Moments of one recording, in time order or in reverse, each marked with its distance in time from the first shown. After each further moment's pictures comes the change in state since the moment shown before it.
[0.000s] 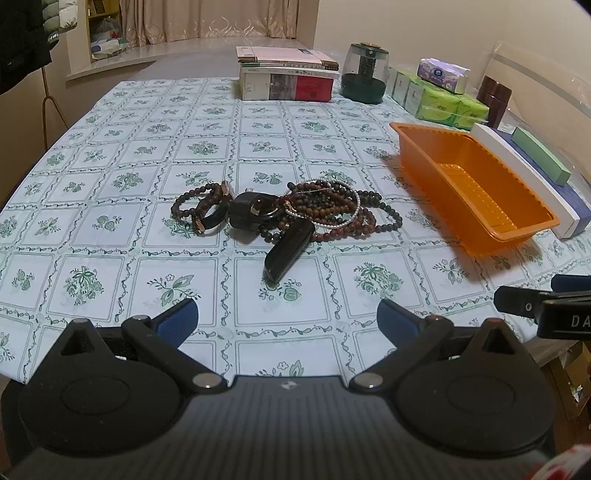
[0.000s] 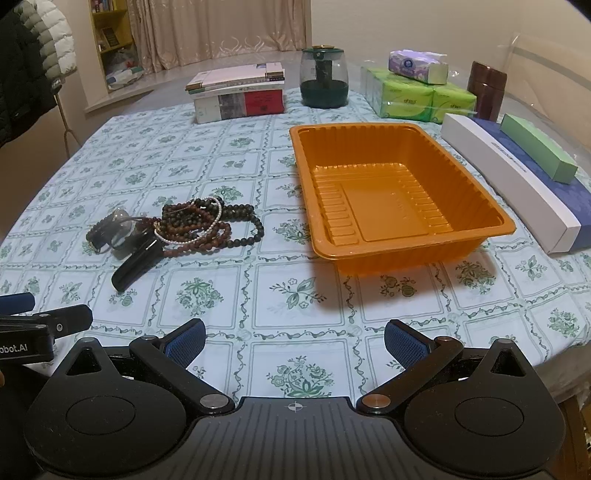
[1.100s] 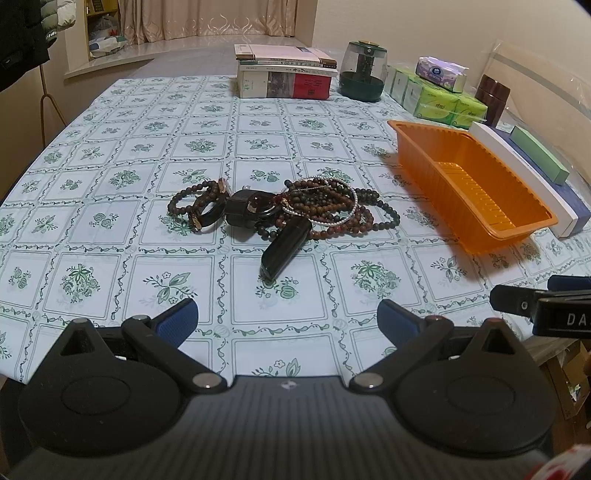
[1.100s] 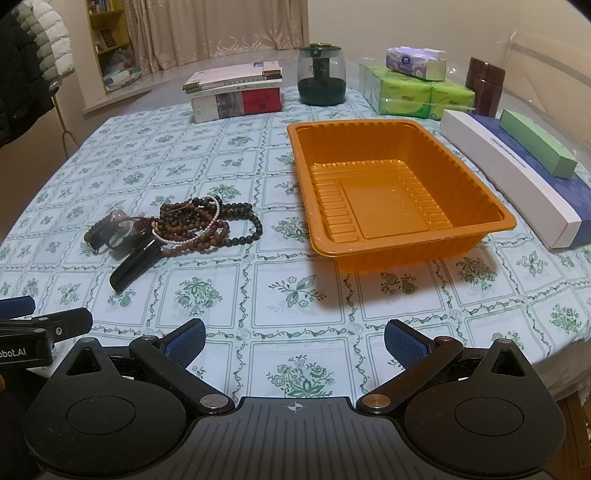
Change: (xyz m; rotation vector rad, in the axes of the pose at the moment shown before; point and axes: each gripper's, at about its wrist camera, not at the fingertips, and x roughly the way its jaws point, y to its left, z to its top) left arm 0.001 0.000 0.000 -0.003 0.005 -0.006; right arm 0.002 -0.001 -0.001 0.010 0.003 0.001
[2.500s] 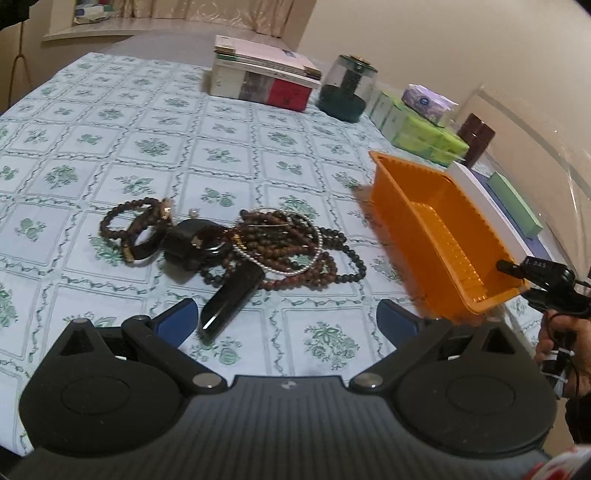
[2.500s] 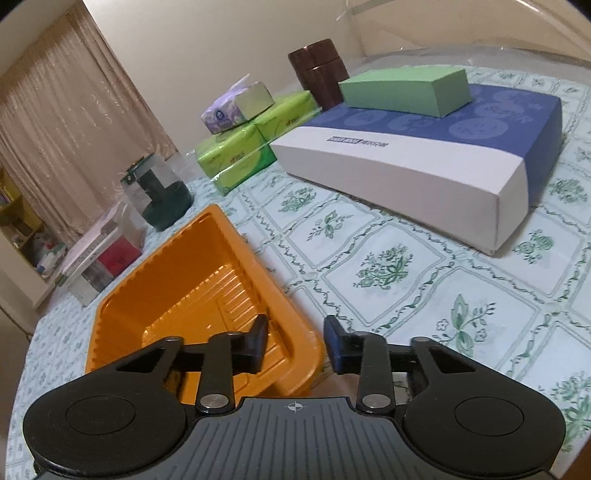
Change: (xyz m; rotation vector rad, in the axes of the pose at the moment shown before) left arm 0.052 0.004 0.044 -0.133 0.001 -0.191; right arm 0.072 -0.246 0.057 0.569 -0.232 0.022
